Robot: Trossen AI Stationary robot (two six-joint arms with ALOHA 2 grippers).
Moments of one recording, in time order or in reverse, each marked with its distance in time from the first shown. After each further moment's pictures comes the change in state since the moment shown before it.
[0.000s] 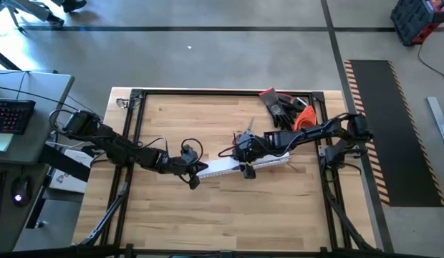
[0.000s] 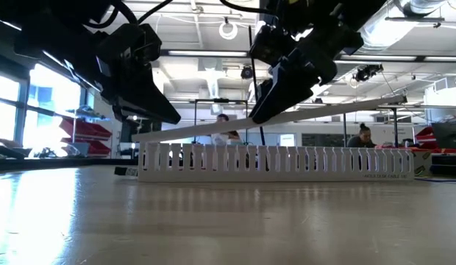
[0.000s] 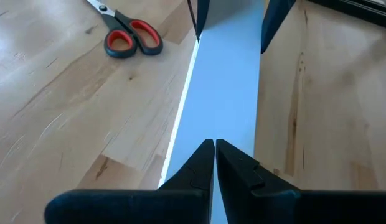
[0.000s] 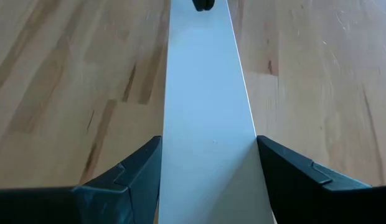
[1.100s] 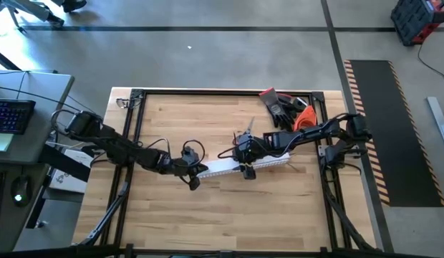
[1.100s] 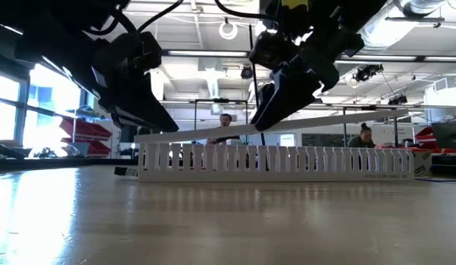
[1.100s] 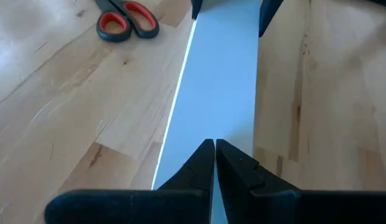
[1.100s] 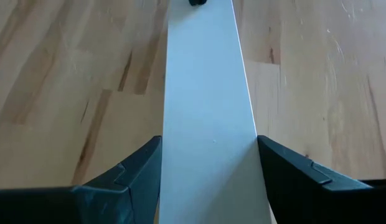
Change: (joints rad) left arm 0.000 0.037 0.000 0.000 0.026 -0.002; right arm 0.003 0.014 0.000 -0.021 0.015 -0.005
